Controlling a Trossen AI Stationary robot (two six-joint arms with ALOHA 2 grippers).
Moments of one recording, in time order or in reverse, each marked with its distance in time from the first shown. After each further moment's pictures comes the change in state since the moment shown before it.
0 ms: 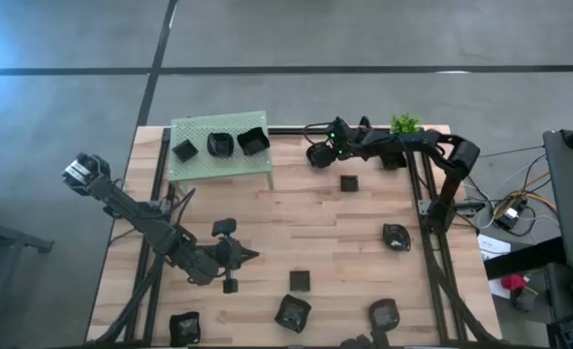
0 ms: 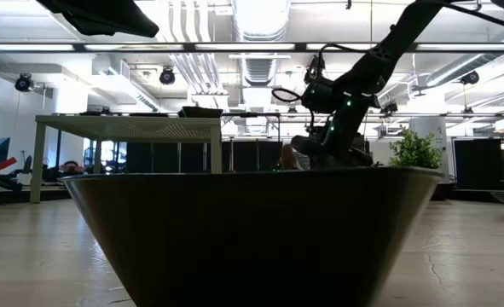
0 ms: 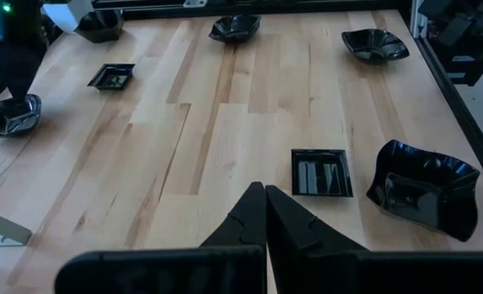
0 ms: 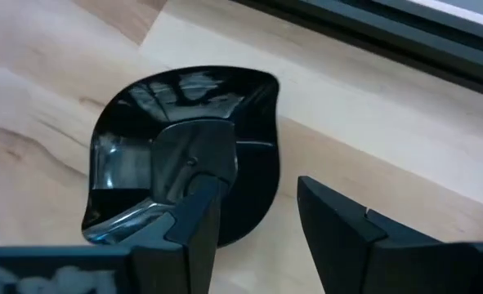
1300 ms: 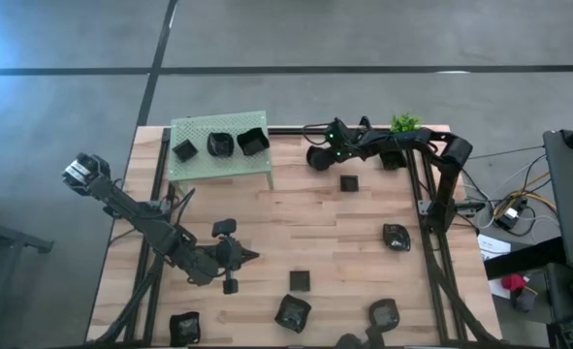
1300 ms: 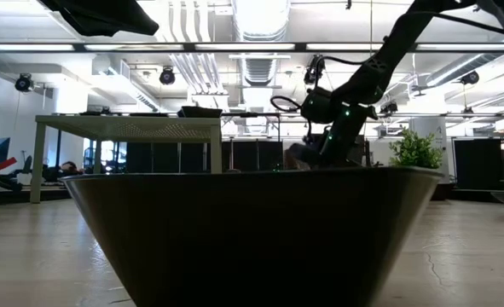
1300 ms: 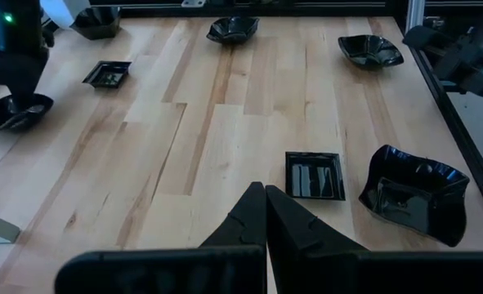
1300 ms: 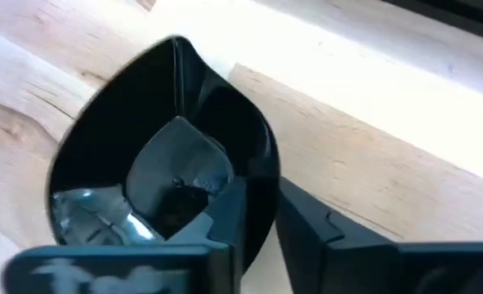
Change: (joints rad) left arm -0.001 0.000 0.000 0.010 0.008 -0.026; right arm -0.021 0.068 -0.002 0.057 -0.107 -0.040
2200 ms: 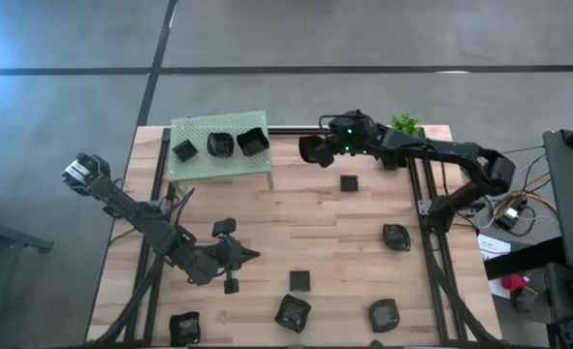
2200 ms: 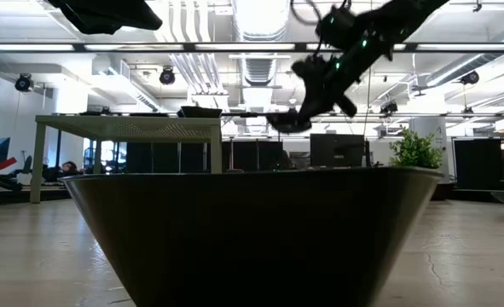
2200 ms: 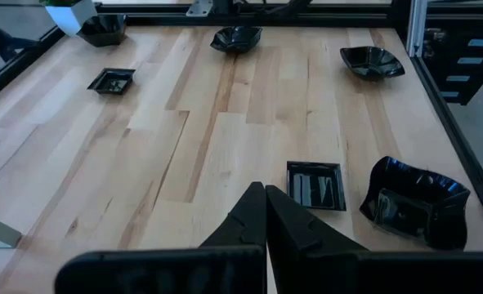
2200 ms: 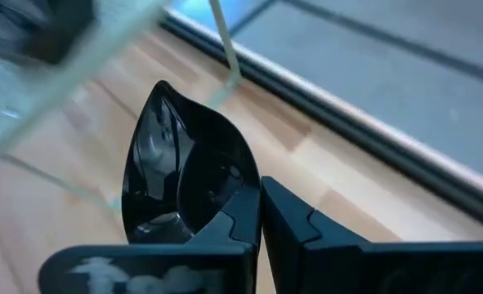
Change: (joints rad) left arm 0.000 0.000 0.000 0.024 -0.019 0.001; right arm 0.132 -0.389 -0.001 -0.007 0.045 -0.122
